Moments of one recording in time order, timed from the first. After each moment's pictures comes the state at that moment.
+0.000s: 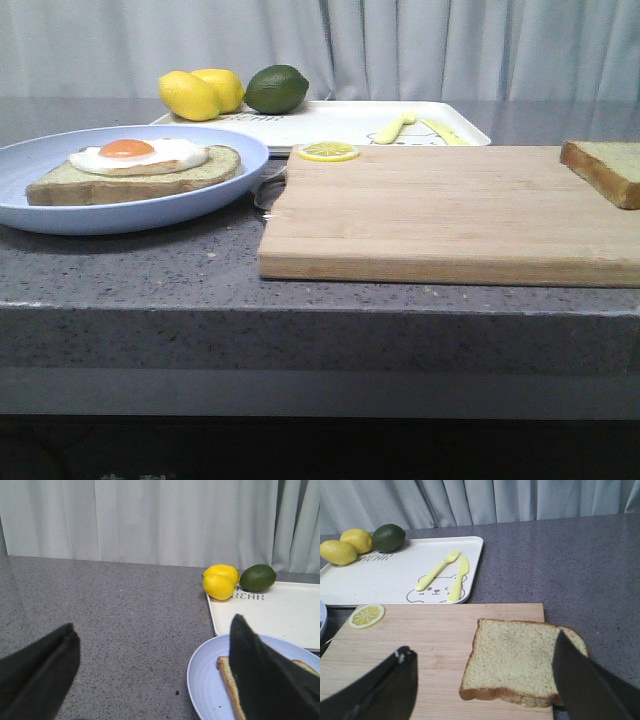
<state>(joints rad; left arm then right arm) -0.02 0.54 -0.56 -0.05 0.22 0.01 0.05 0.53 -0.55 0.16 0.33 0.01</state>
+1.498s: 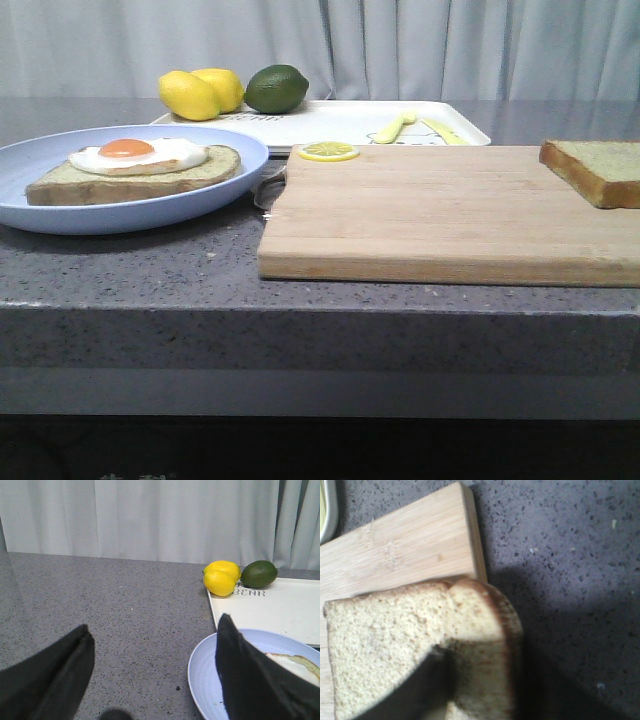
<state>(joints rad) -0.02 0.54 -0.54 -0.05 0.21 0.01 -0.39 1.55 -1.06 0.70 0.83 -0.41</state>
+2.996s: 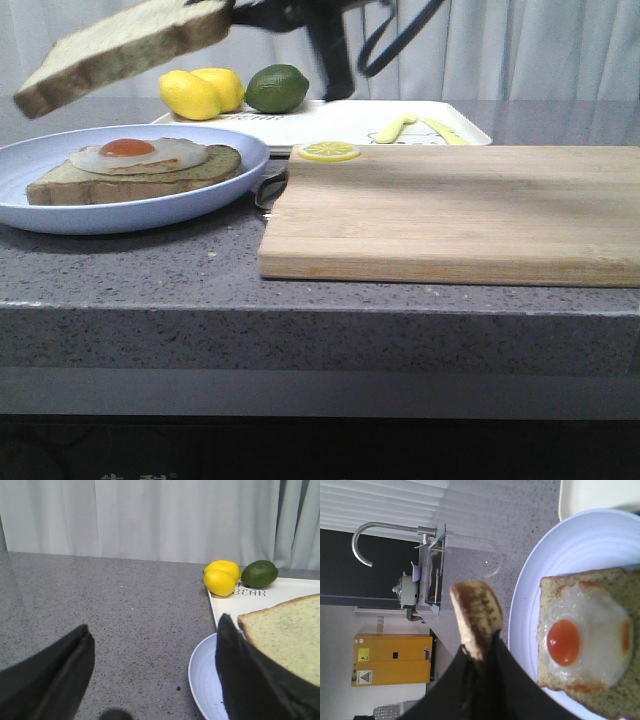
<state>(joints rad) -0.02 0.54 -0.54 -0.05 0.21 0.01 0.48 1.81 -1.31 1.77 0.60 -0.60</state>
